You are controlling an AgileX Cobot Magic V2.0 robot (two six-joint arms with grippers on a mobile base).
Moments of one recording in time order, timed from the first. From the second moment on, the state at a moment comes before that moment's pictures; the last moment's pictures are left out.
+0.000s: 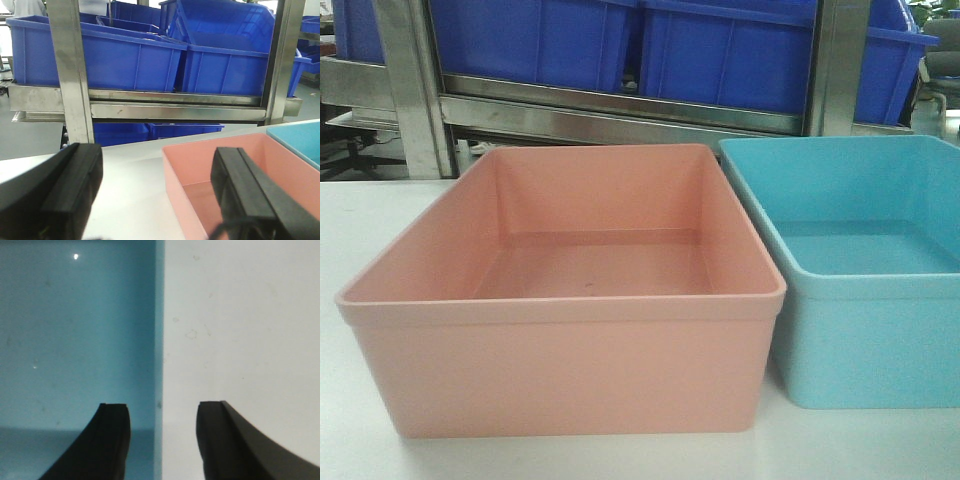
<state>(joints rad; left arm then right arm) -0.32 0.39 -0.31 -0.10 -0.05 0.11 -0.18 1.82 -1.41 0.15 0.98 -0.19</state>
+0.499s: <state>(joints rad) -0.32 0.39 -0.31 -0.10 -0.05 0.11 -0.18 1.90 -1.41 0.16 0.98 -0.19</state>
